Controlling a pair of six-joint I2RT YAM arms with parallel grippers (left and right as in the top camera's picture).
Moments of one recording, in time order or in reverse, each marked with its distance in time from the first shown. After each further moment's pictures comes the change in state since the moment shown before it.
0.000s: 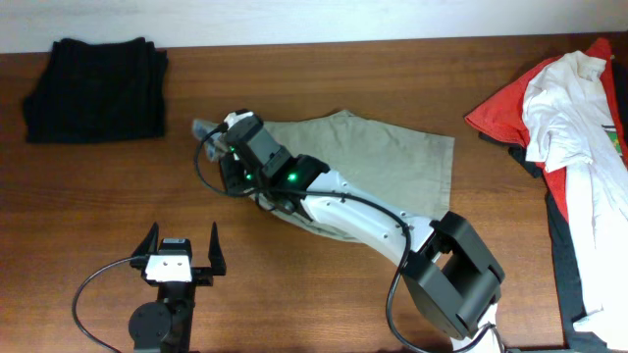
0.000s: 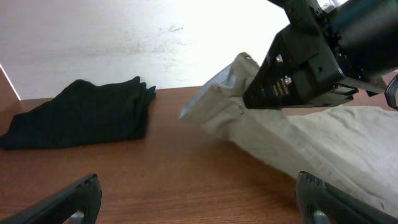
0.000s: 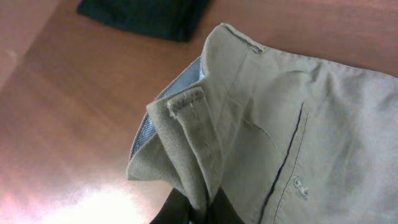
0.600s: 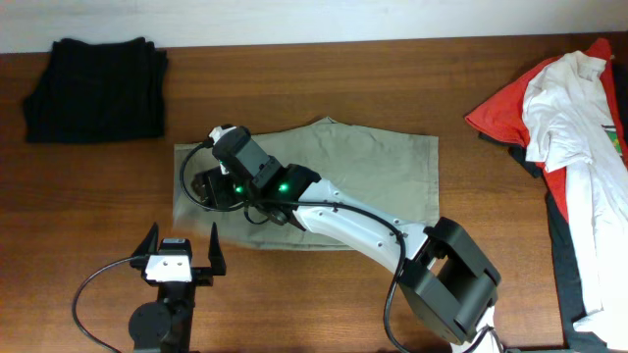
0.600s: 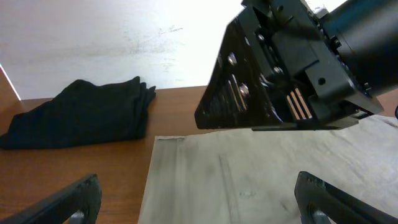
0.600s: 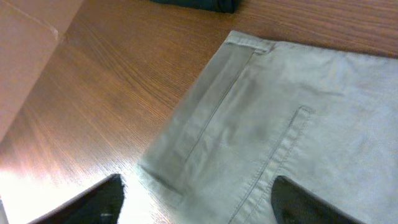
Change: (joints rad) left arm 0.000 0.000 0.000 0.000 0.000 0.000; right arm 0.037 0.000 0.000 -0.007 -0.097 0.038
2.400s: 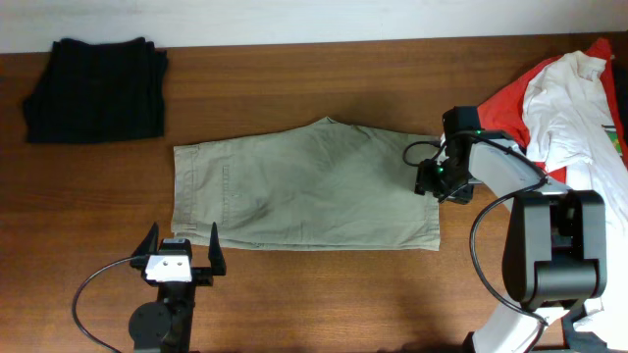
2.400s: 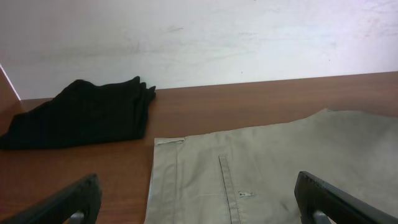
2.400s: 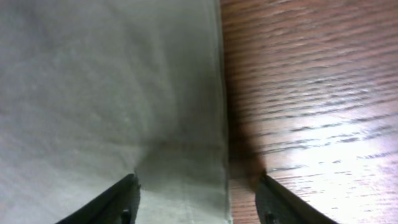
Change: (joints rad) left arm 0.000 0.000 0.000 0.000 0.000 0.000; right arm -0.872 -0.124 -0.406 -0.489 0.063 -0.260
